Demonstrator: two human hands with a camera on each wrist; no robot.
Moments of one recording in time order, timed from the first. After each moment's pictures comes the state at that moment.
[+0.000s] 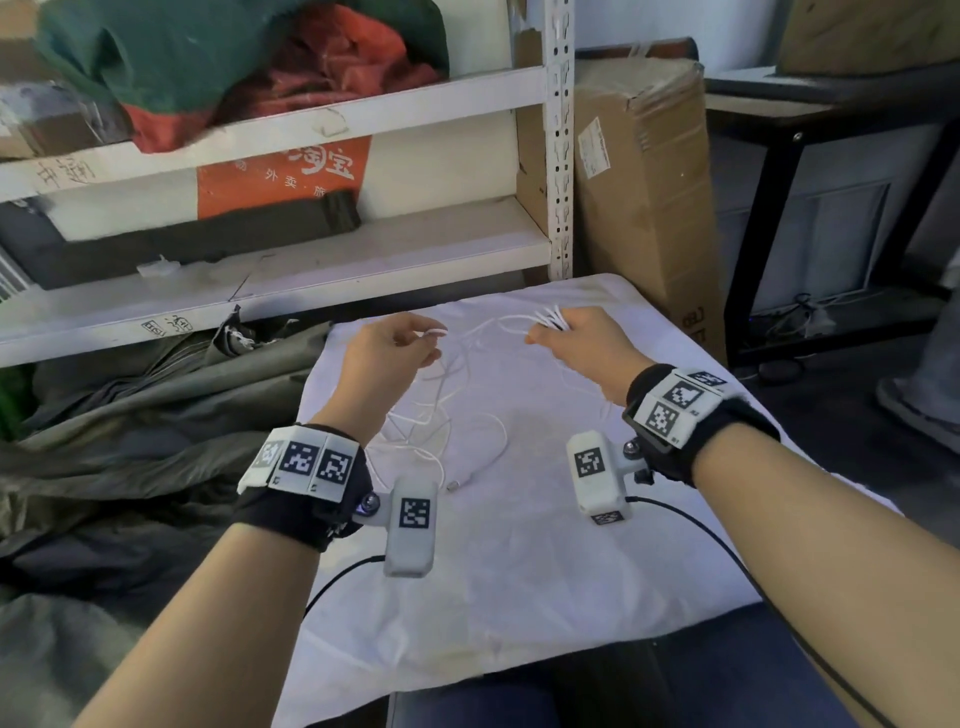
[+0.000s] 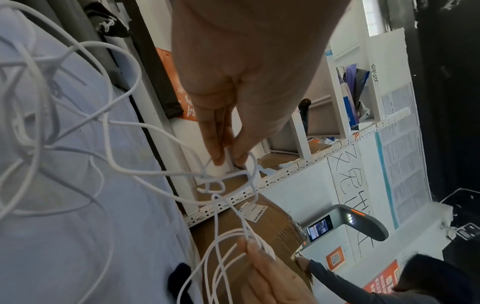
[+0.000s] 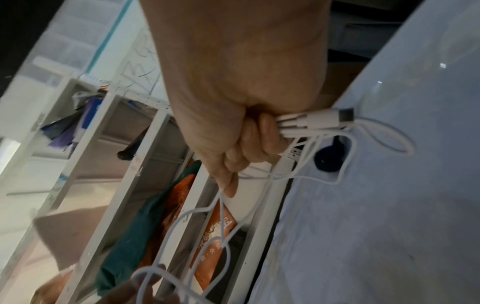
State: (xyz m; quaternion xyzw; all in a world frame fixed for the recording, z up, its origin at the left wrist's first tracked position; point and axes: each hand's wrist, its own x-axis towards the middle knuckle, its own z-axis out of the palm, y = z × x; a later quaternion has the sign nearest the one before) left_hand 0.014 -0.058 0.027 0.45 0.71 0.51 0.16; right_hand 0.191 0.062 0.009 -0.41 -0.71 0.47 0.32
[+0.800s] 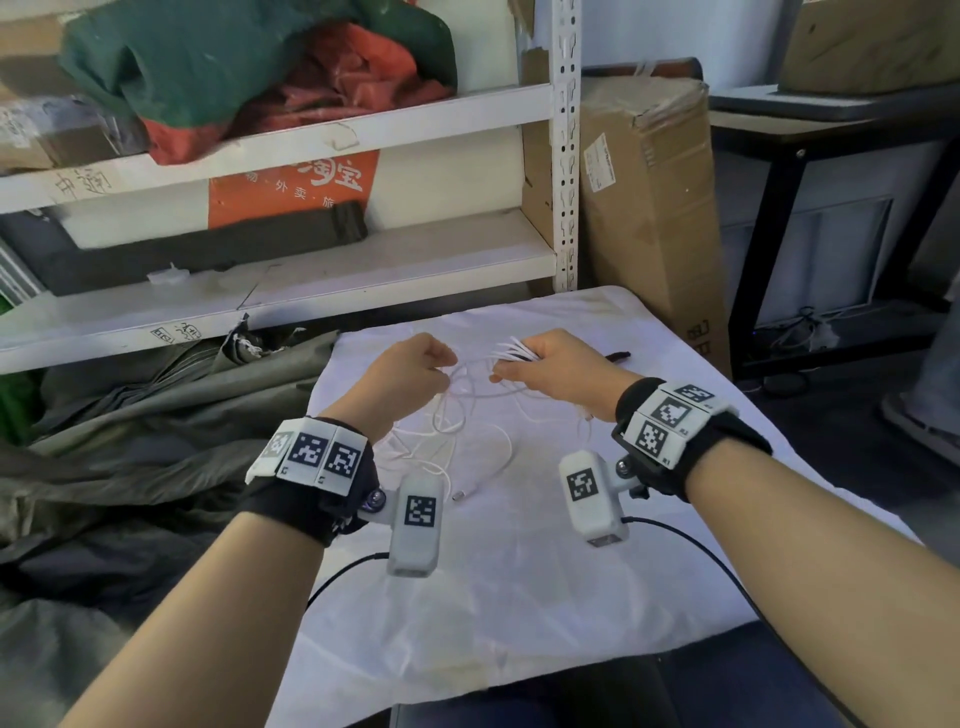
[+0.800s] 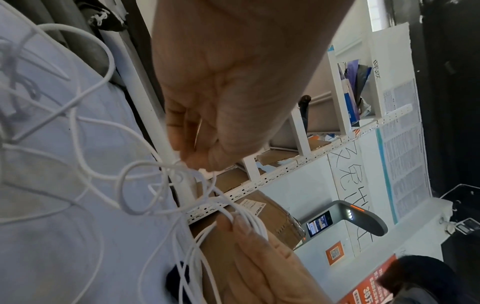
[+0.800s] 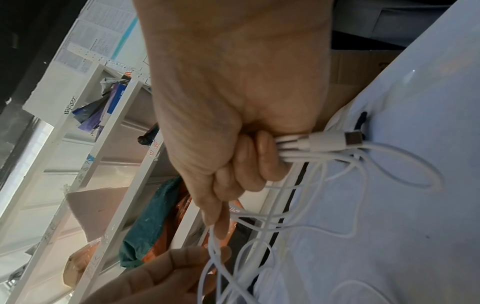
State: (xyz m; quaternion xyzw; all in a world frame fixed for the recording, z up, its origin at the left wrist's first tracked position) left_hand 0.016 -0.056 0.032 0.49 0.76 0.36 0.22; right_hand 0.179 0.037 0.021 -0.31 -0.79 0.49 0.21
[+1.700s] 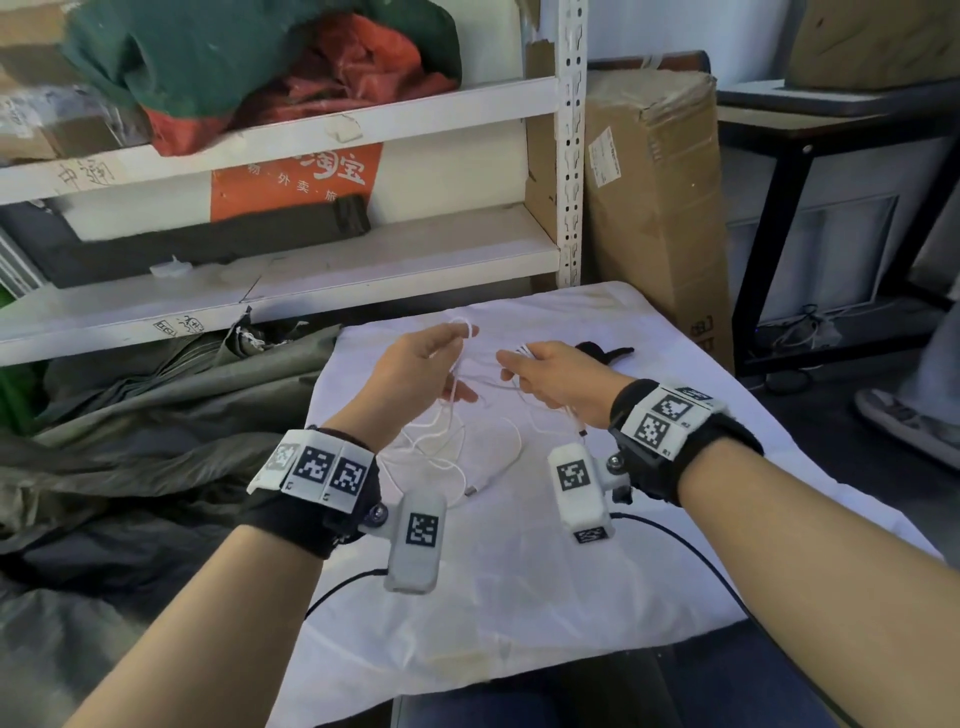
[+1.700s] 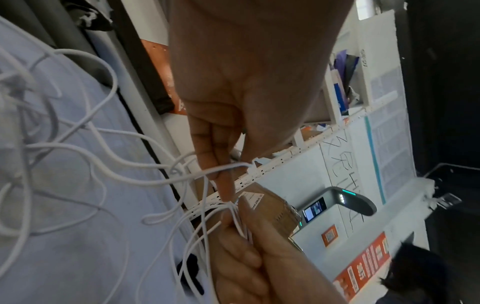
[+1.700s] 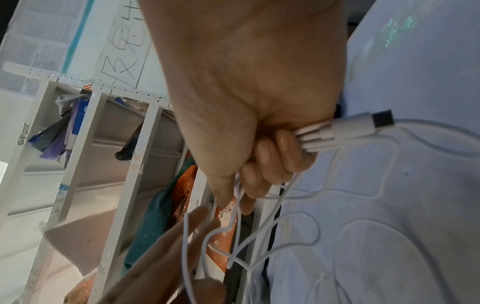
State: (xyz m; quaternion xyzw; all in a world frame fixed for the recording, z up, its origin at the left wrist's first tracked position) left_hand 0.031 -0.069 0.034 0.51 0.70 0.44 0.22; right_hand 0.174 0.026 0.018 -0.37 -0.74 0.54 0.18
